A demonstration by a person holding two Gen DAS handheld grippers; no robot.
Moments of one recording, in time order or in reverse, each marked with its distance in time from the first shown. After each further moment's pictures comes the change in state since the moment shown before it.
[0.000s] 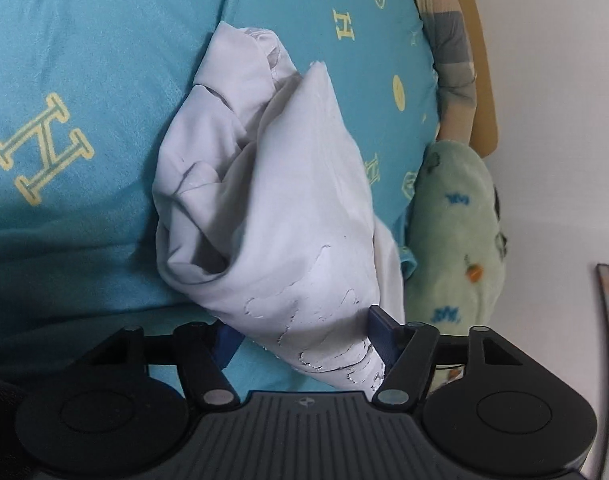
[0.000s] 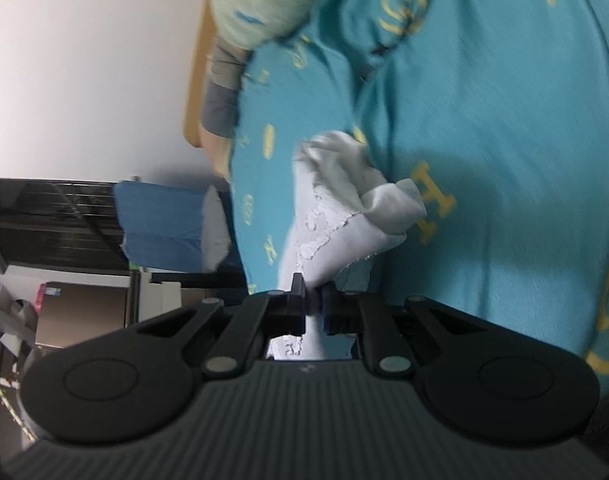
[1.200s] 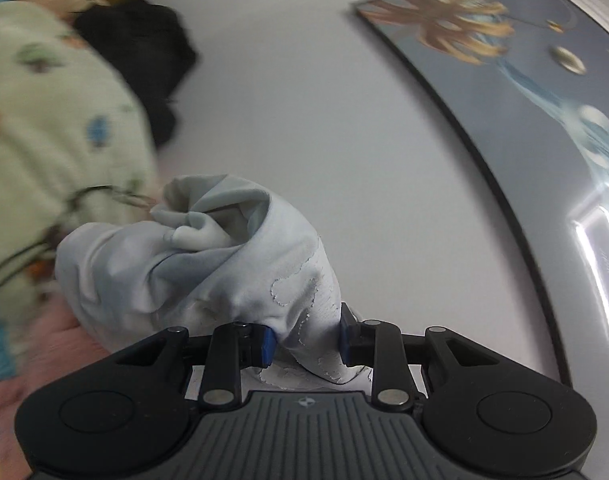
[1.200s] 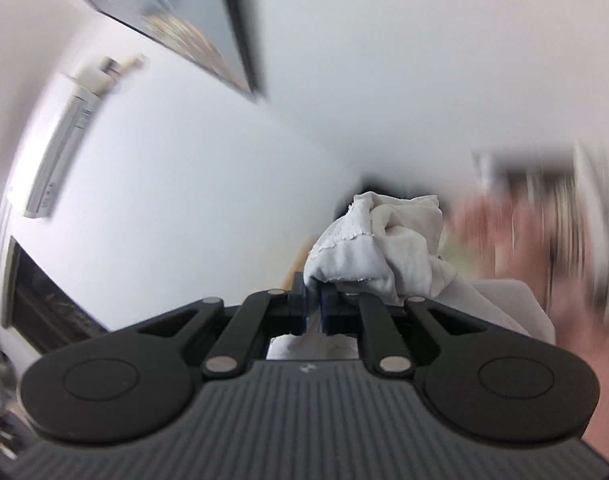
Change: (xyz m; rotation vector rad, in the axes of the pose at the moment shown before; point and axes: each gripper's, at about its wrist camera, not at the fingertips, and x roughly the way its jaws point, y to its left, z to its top) left arm 0.179 -0.501 -0.312 0.662 0.351 -0.480; right arm -0.380 0.198 0.282 -0.412 -0.743 0.026
